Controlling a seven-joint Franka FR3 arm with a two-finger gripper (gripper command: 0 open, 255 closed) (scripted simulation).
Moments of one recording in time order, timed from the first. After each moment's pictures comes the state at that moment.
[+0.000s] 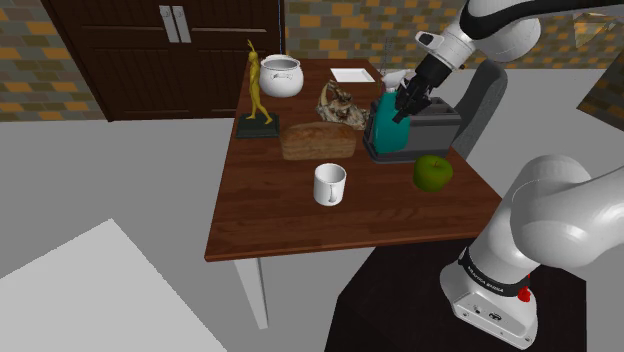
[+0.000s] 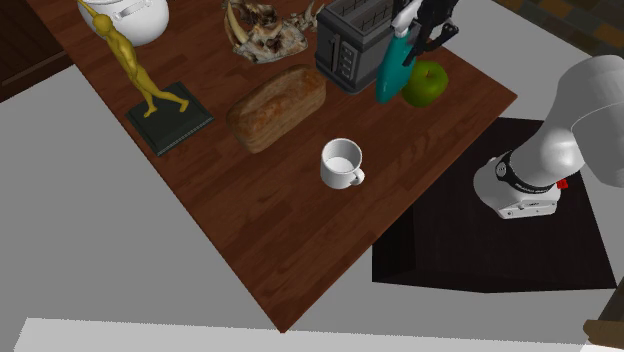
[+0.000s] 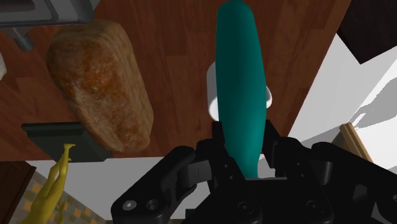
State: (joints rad) arm 0.07 -0.74 -0.61 -2.60 0.12 2.10 -1.33
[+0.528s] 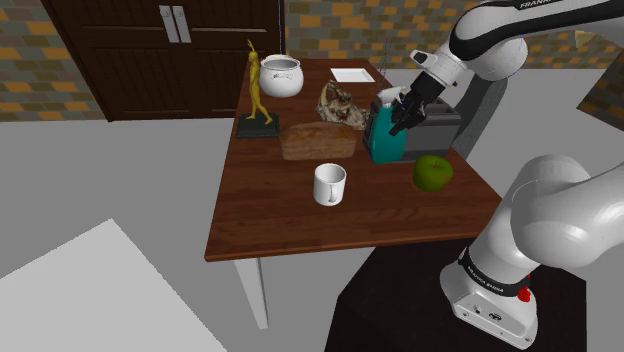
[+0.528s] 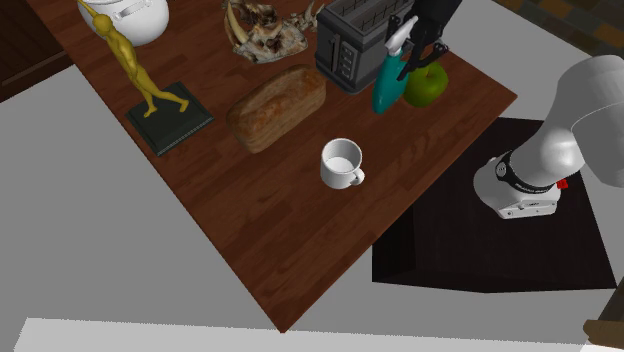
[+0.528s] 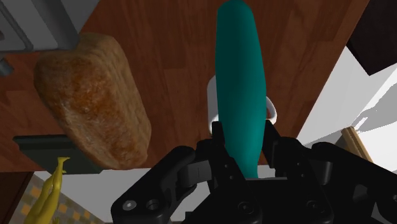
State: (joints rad) arm 0.08 -0.70 -0.65 -2.67 0.12 2.21 -1.38
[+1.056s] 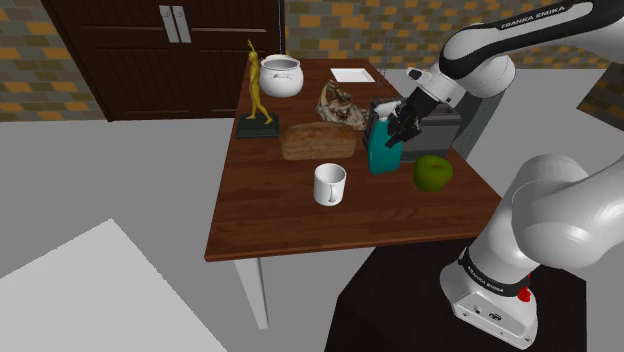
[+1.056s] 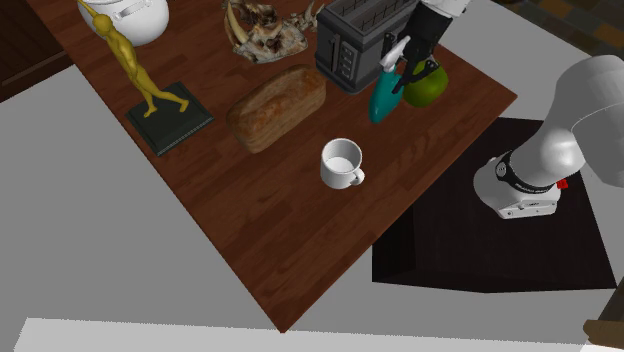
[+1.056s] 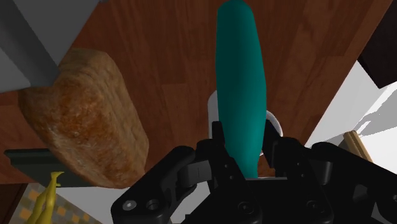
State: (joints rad) arm 0.11 -0.65 -0.71 -2.74 0.14 2.32 -1.44
